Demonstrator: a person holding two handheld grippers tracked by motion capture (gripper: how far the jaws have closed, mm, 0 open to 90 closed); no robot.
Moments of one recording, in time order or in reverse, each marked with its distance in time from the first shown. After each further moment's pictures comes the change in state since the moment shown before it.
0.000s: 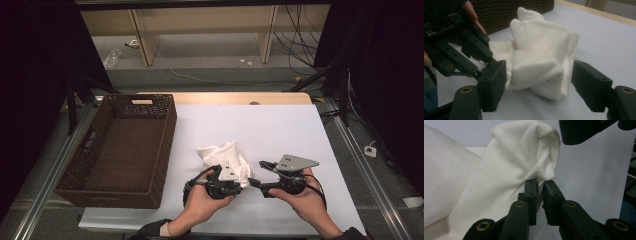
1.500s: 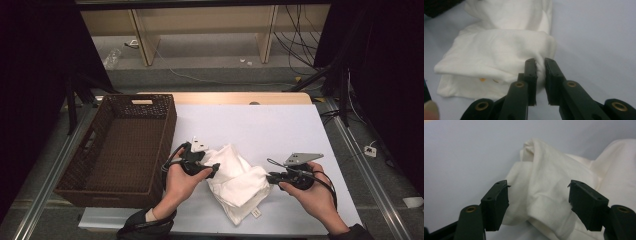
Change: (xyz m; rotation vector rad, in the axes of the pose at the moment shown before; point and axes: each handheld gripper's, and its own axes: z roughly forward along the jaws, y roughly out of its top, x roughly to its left) left arm 0.076 -0.005 -0.033 -0.012 0.233 -0.204; right arm -0.027 -0.012 -0.016 0.271 -0.065 0.124
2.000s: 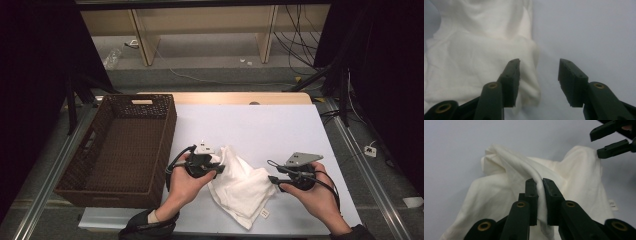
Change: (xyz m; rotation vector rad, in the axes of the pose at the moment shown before) left arm -0.023 0.009 -0.012 -0.043 -0.161 -0.036; right arm -0.001 0.001 -0.003 -0.010 -0.120 -0.106
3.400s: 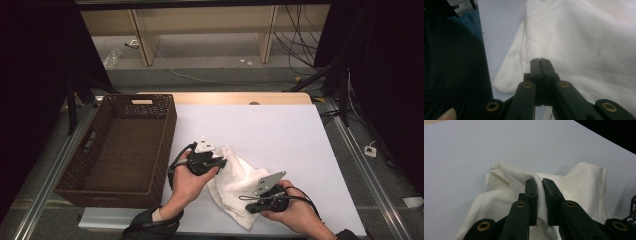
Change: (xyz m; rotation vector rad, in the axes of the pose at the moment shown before) left arm 0.002 0.005 0.004 -0.069 0.049 0.000; right arm 0.066 -0.005 0.035 0.187 0.433 -0.197
